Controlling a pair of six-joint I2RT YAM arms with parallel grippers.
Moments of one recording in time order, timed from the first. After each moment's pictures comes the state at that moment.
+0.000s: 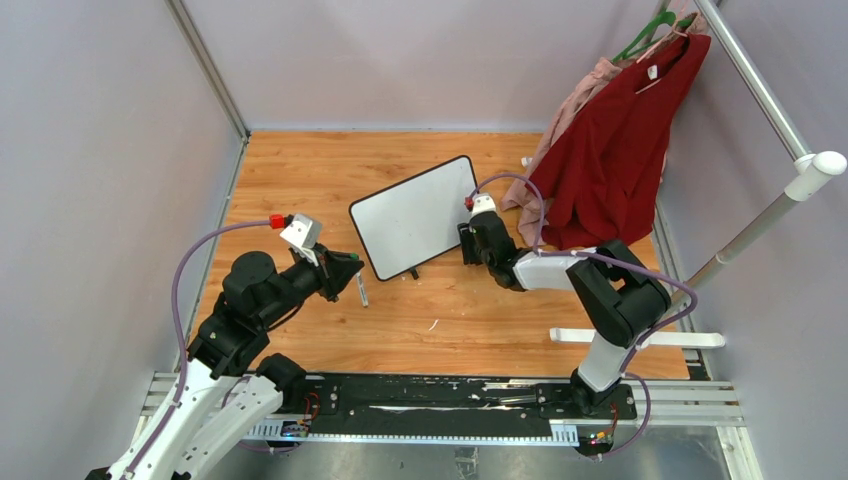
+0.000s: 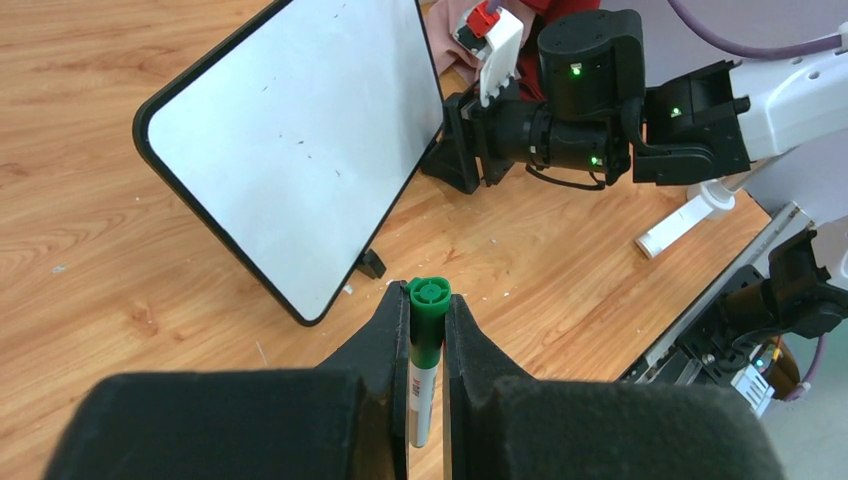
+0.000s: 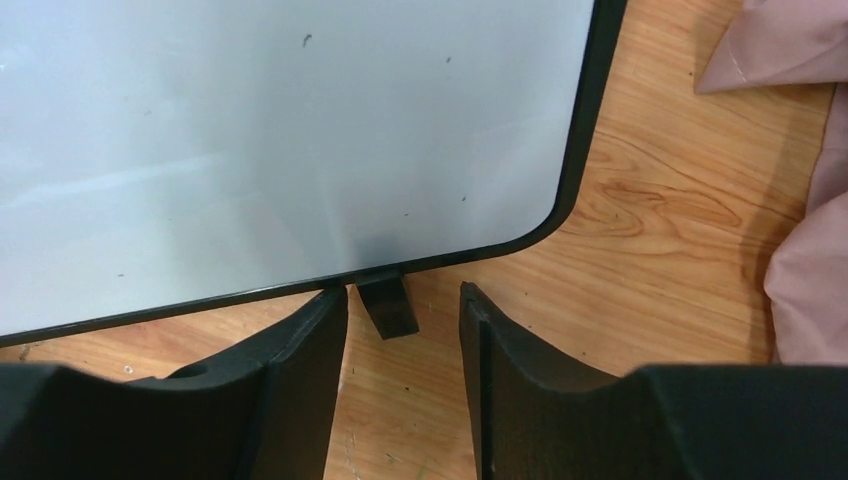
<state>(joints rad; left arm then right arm) -0.53 0.48 0.71 -0.41 0.20 -0.26 0.63 1.71 0.76 0.34 0.26 0.17</state>
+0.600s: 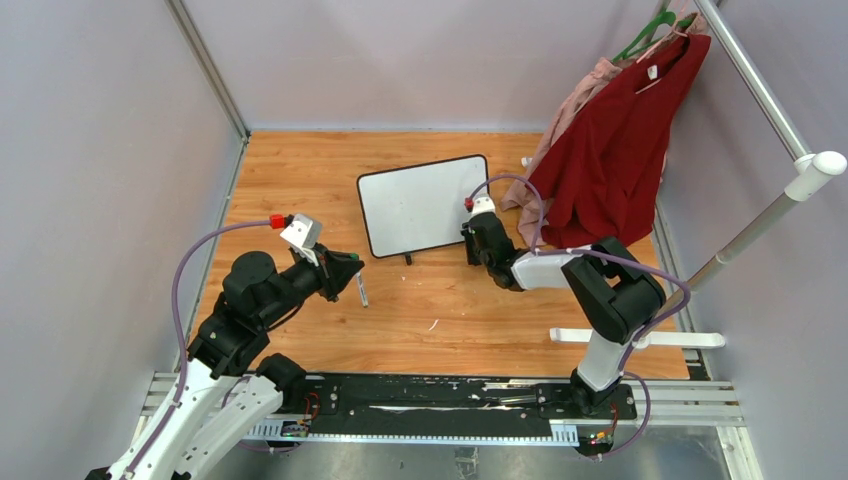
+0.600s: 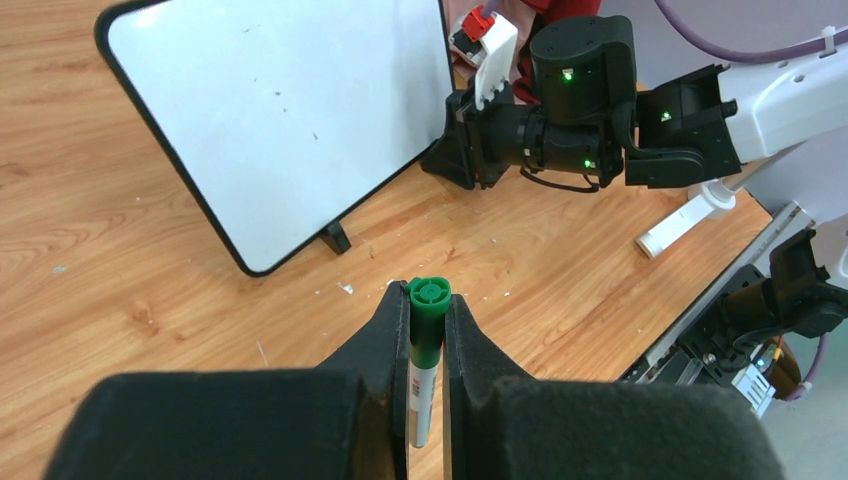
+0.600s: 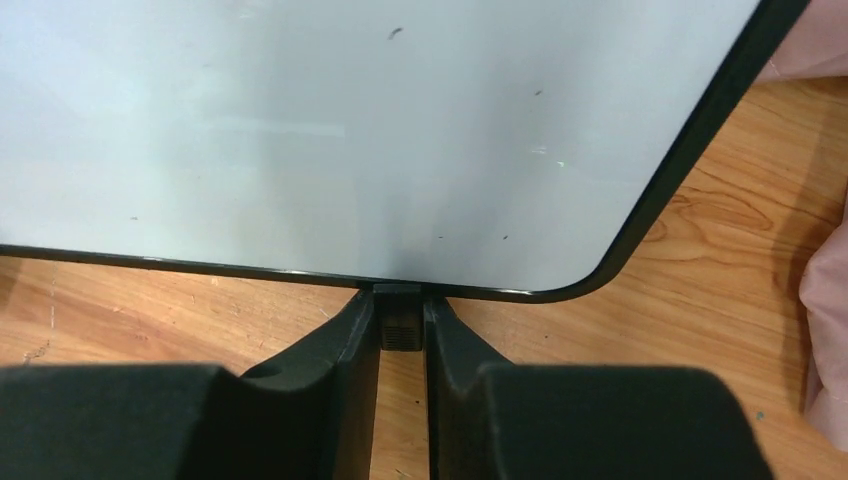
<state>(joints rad) -0.53 0.48 0.71 -0.41 0.20 -0.26 0.63 1.75 0.78 0.35 0.24 0.18</state>
